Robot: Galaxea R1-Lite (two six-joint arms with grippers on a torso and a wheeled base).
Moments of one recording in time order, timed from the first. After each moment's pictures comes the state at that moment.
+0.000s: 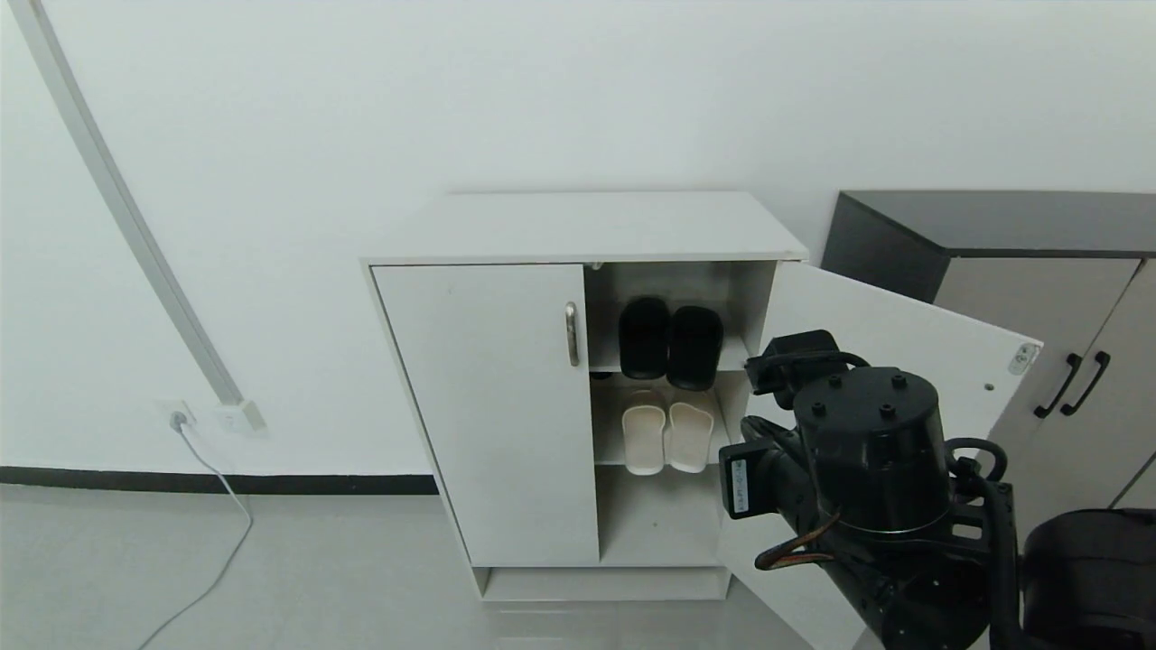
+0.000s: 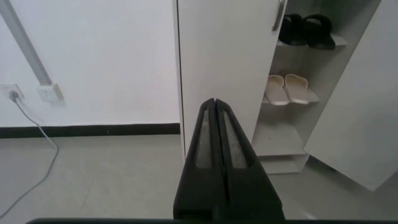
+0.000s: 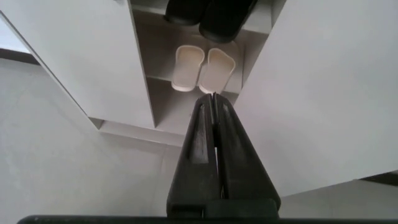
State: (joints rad) left arm 0.00 0.00 0.00 0.00 0.00 0.00; right arm 0.93 1.72 -0.81 -0.57 -0.76 0.19
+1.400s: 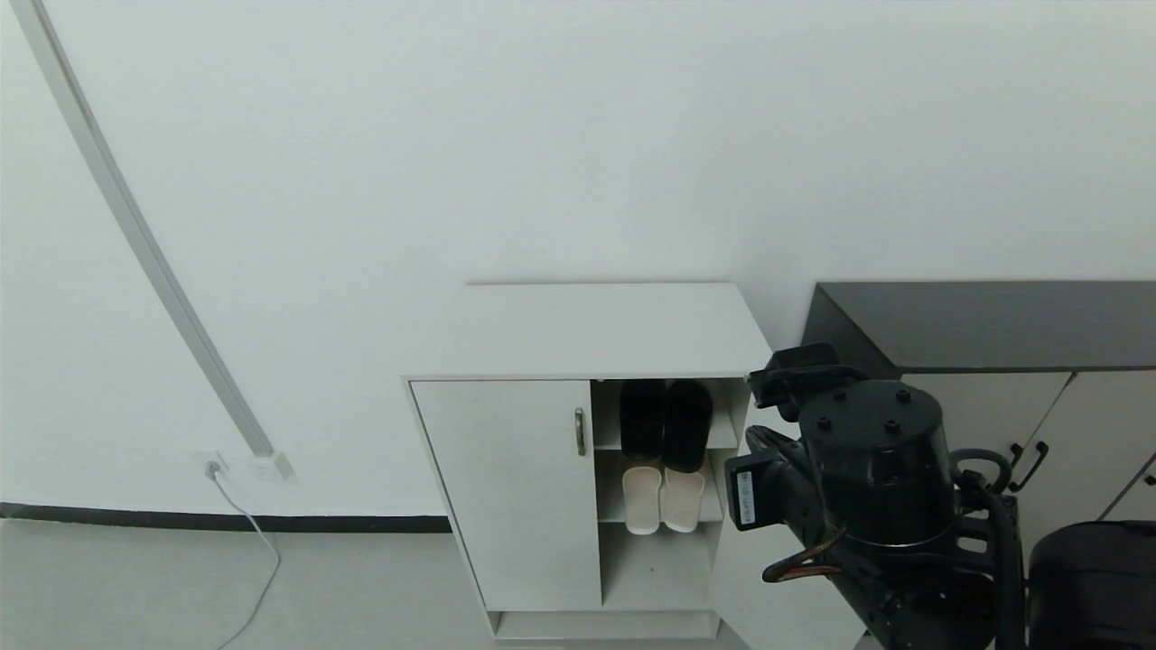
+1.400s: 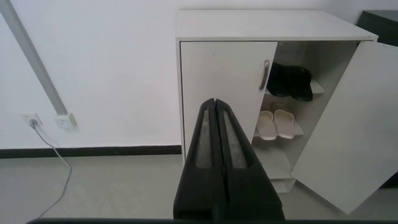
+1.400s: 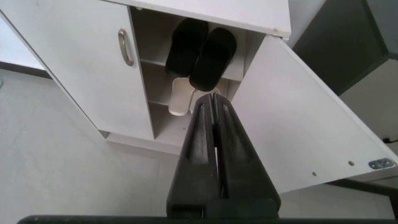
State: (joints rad) left arm 0.00 0.00 0.00 0.00 0.00 -0.01; right arm 0.93 1.72 -0.77 -0.59 -0.76 0.18
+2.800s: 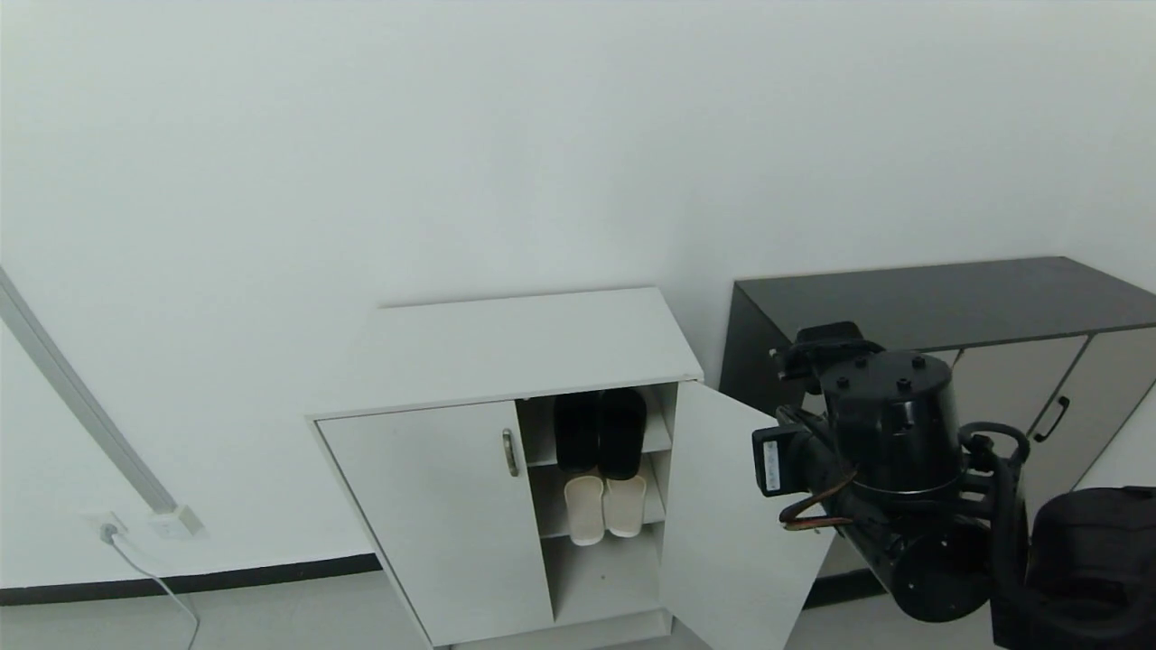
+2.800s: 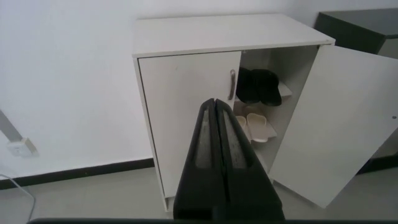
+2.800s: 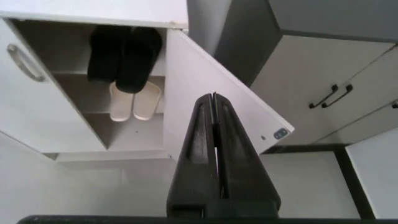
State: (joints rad) left arm 0.00 0.00 0.00 0.00 0.00 0.00; right arm 0.84 1.72 -0.79 -0.59 -0.77 0.14
